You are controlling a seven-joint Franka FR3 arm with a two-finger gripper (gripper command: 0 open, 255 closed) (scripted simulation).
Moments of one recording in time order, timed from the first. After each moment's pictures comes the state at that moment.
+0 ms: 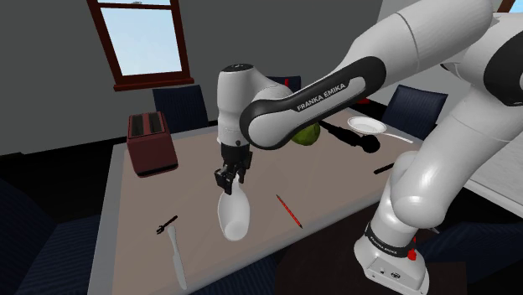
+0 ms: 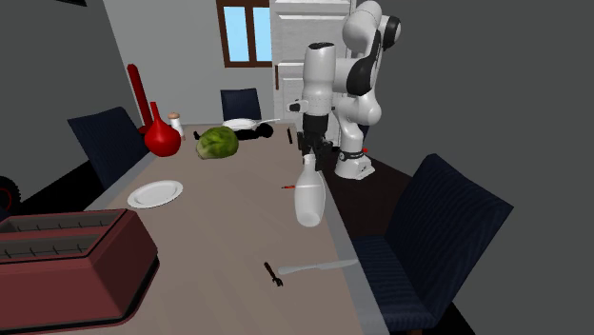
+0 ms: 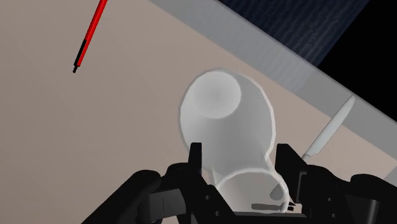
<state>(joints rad) 0.13 -0.23 0.40 -2.34 0.10 2.19 0.37</state>
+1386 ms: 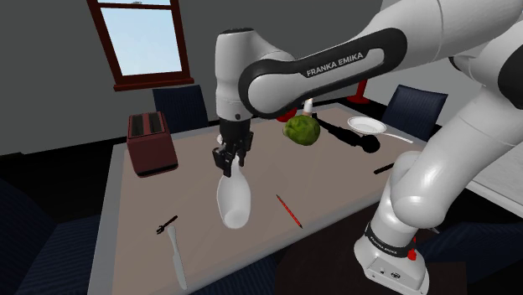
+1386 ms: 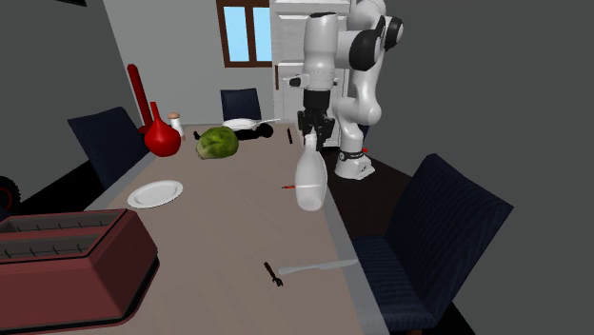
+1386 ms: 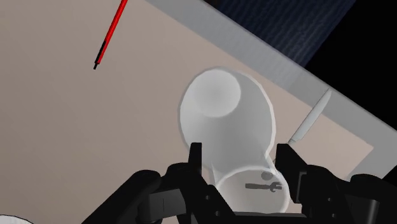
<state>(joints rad) 0.13 -0.30 0.38 -2.22 0.11 2.01 0.35</state>
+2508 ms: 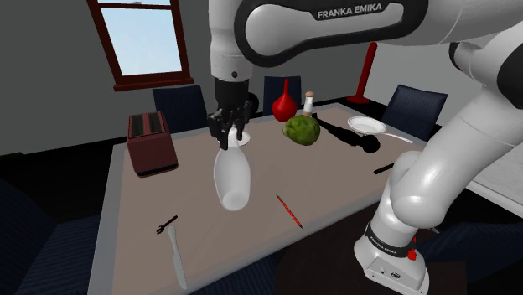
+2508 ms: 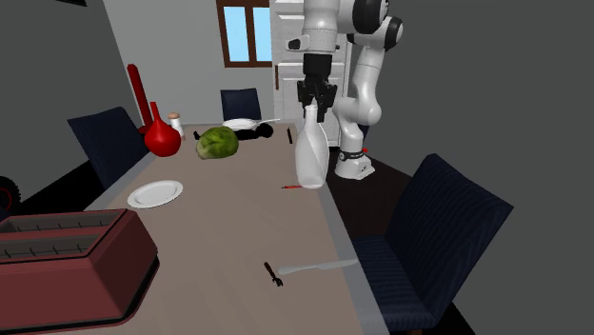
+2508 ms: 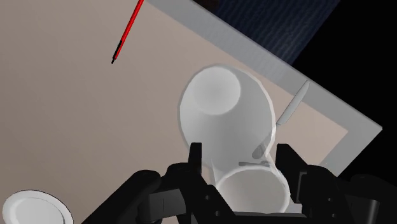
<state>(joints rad) 0.13 -0.30 0.36 -2.00 0.10 1.79 0.35</state>
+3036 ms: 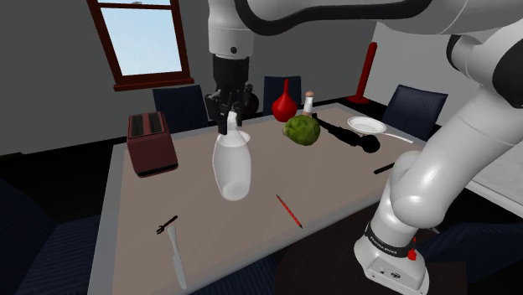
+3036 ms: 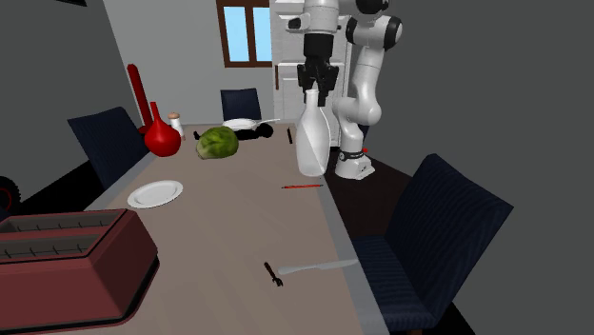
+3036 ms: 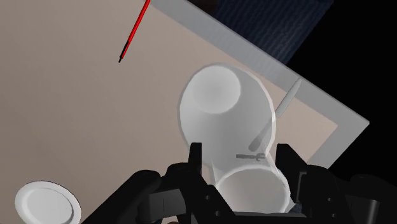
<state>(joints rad) 0.12 -0.29 0.36 -1.87 0.10 1.67 0.36</state>
